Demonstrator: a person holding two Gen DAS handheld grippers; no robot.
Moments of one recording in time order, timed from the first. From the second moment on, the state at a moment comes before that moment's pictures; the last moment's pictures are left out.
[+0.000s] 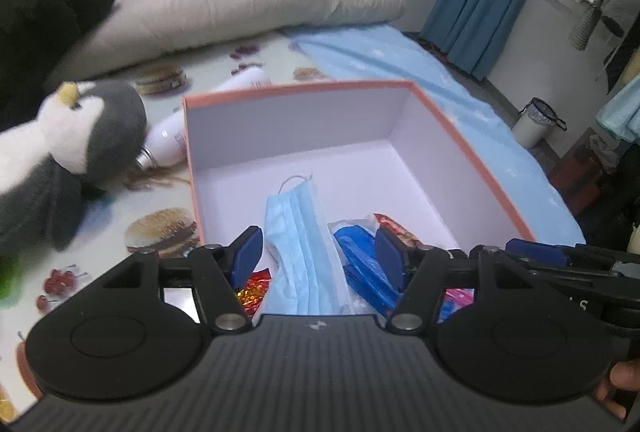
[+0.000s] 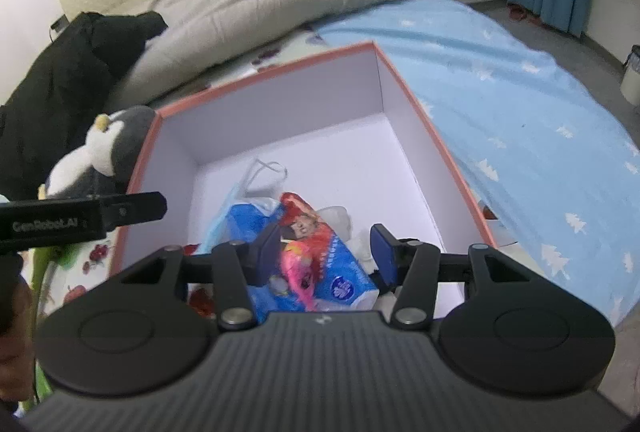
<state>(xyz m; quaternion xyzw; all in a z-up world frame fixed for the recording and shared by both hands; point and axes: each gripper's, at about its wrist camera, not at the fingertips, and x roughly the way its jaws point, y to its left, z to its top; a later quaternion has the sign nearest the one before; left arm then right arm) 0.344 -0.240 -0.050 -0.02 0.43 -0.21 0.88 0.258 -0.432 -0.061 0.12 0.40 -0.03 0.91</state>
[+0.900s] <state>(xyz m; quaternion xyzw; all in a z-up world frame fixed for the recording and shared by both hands) 0.137 -0.151 0.067 -0.03 0.31 -0.24 0.92 0.088 -0.351 0.037 0.10 0.30 -0.04 0.95</state>
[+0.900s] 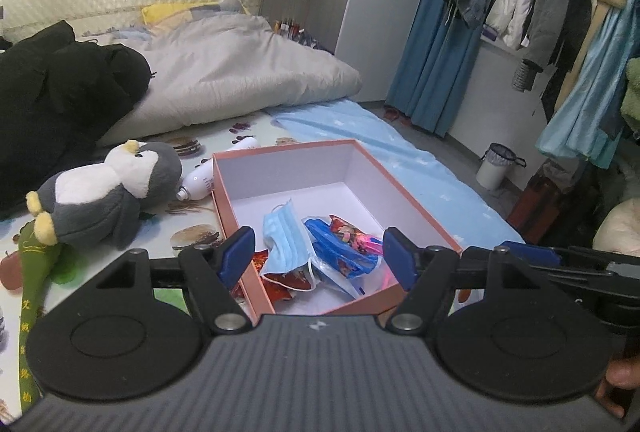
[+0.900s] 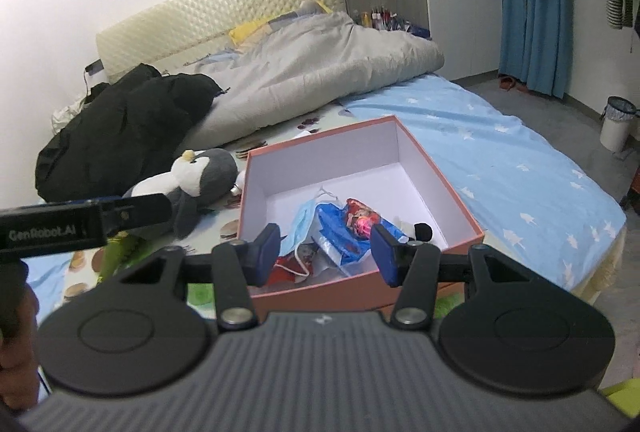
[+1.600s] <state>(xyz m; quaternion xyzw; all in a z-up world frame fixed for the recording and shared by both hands) 0.090 -0.121 0.069 -0.03 0.30 -0.22 0.93 0.058 -0.332 0.032 0.09 0.28 -0.04 0.96</state>
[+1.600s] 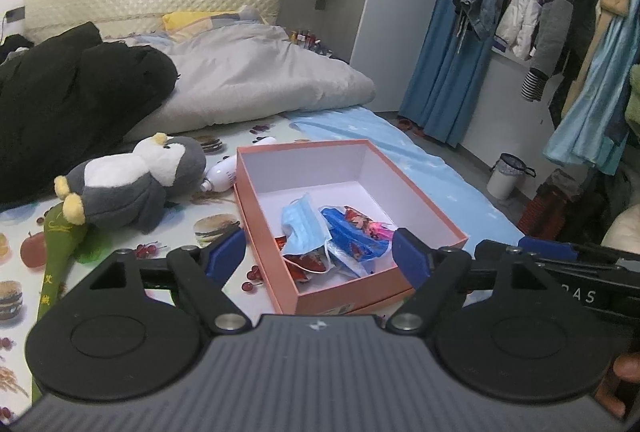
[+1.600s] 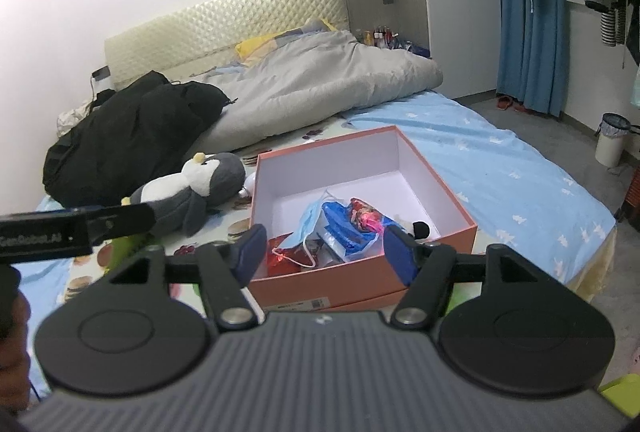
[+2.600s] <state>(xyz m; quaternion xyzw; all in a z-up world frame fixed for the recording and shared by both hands) 0.106 -0.130 0.051 -0.01 0.32 -0.17 0.93 0.066 -0.342 0.008 0.10 0.30 -0.05 0.95</state>
